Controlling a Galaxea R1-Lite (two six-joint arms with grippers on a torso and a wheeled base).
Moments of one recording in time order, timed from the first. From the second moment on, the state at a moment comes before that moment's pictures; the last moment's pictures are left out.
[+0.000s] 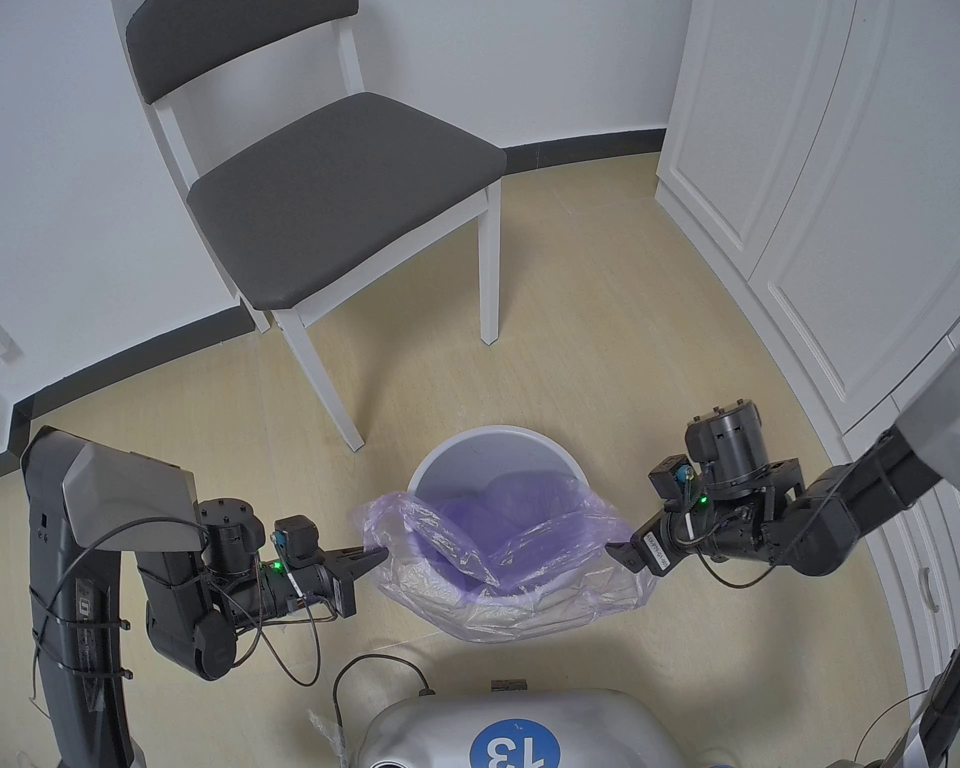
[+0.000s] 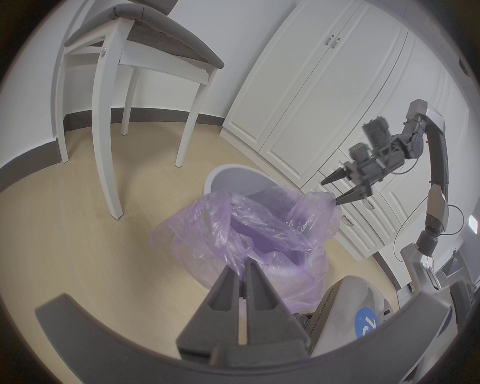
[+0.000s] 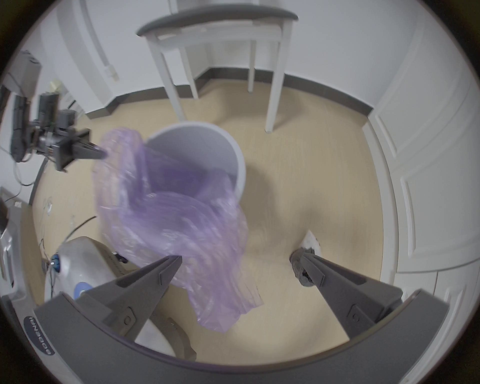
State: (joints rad) left arm -0.22 2.36 -0.46 -1.55 -0.59 0.02; right arm 0.52 1.95 -0.85 -0.41 -0.13 -0.23
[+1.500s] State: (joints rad) left arm -0.20 2.39 -0.48 -1.55 -0.59 0.01; right arm 0.74 2.37 -1.33 -0.41 -0.12 -0.27
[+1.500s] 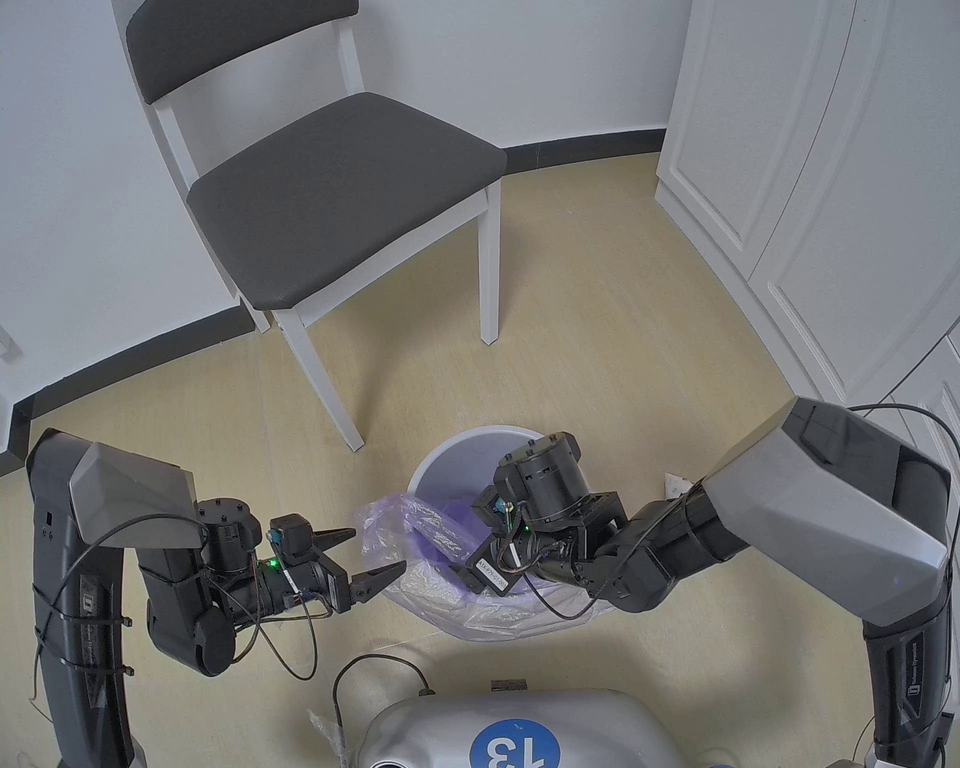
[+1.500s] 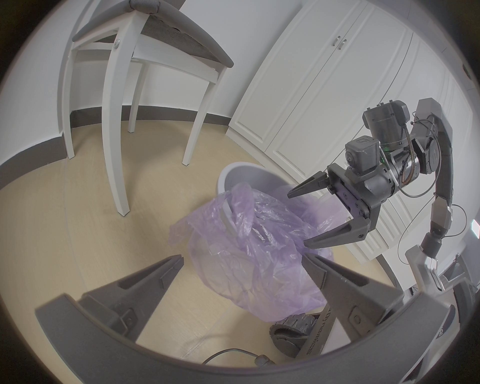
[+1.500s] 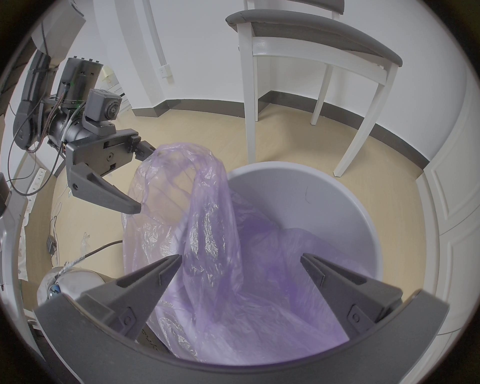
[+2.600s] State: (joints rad) left arm -0.17 2.38 -0.49 -1.55 -0.59 0.02; right arm 0.65 2.37 -1.58 -0.28 -0.11 -0.31
